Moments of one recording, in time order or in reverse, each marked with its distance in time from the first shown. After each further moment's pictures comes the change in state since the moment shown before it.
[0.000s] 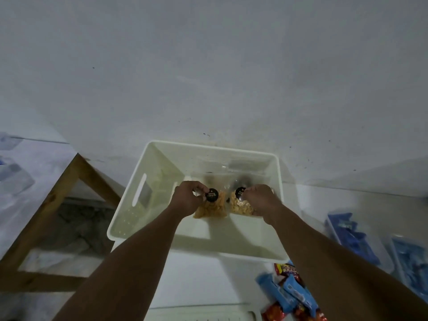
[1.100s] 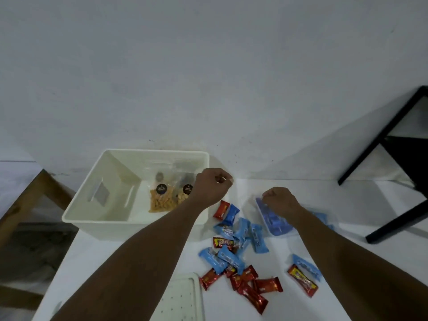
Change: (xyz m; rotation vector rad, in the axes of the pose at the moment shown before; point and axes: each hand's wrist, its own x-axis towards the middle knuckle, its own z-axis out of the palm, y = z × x) left_hand -0.123 0.210 0.119 -0.091 -0.030 0.263; right_hand -0.100 0.100 -0.223 -0.277 0.226 -0.129
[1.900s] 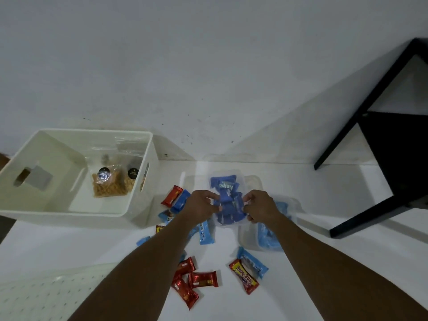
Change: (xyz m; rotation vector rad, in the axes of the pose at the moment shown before) left_hand 0.017 -0.016 0.211 -0.045 -0.182 -0.418; right_hand 0.080 0.144 -0.053 0.097 -0.240 0.068
